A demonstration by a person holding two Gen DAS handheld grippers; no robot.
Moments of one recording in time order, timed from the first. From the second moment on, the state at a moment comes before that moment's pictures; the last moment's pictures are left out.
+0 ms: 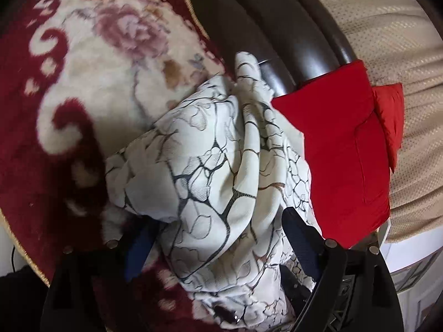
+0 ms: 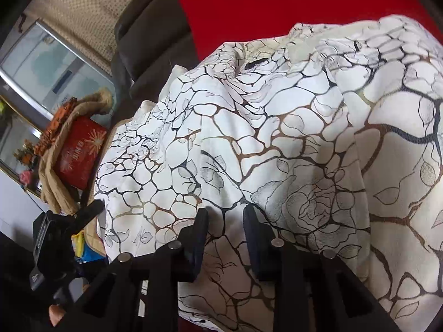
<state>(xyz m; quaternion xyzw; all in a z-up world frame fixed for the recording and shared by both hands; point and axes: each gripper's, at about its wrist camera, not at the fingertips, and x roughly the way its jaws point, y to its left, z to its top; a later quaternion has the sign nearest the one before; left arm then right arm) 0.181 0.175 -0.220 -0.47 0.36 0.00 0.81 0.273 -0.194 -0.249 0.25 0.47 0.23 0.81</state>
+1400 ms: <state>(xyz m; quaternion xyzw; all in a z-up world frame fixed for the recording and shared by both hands) 0.104 -0.048 -0.086 -0.01 0.27 -0.22 0.94 0.221 -0.447 -0.227 0.58 0.28 0.22 0.73</state>
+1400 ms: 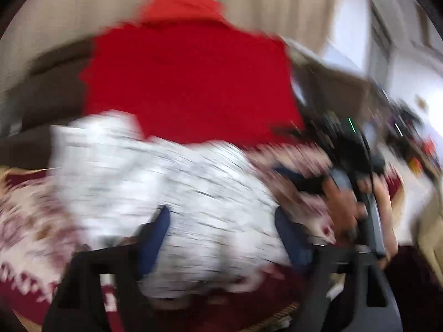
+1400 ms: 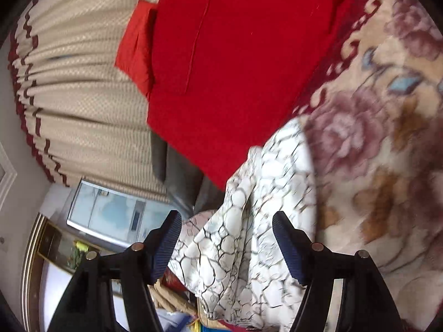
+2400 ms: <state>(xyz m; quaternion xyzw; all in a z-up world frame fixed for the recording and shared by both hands) 0.097 0.234 -0.152 -0.40 0.35 0.01 0.85 0.269 -0.179 -0.173 0.37 0.32 0.42 0.76</state>
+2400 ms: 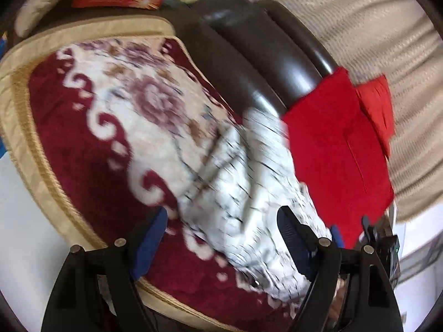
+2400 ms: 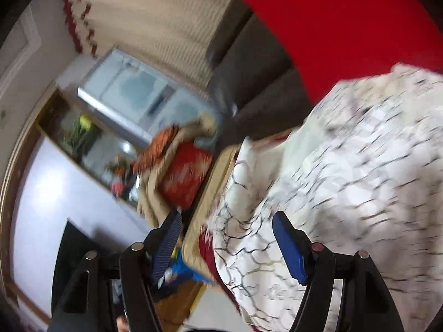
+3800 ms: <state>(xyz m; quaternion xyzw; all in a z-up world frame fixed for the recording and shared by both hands) 0.186 0.204 -0.224 -0.59 0.36 0.01 0.73 0.294 -0.190 -0.244 0.25 0.49 0.24 0.80</state>
